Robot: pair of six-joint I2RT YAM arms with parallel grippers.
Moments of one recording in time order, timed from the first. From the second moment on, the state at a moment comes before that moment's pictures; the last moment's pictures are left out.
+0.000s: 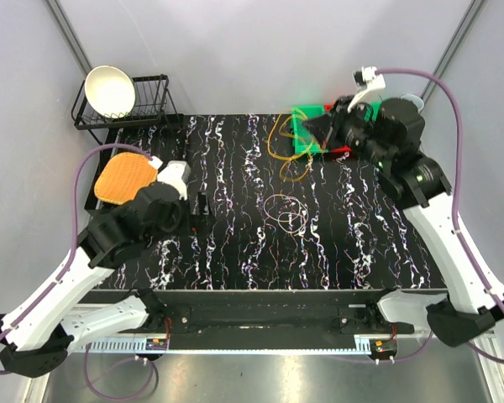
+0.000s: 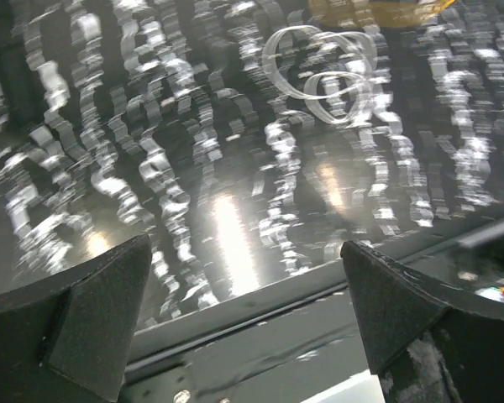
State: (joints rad) left arm -0.81 0.90 1.23 -1.00 -0.25 -0.53; right arm 0.48 1.20 1.56 -0.43 -0.23 0.38
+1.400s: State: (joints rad) left arm -0.81 0.69 0.92 -0.97 -0.47 -0.57; right arm -0.02 2.19 2.68 -0.61 -0.26 0.16
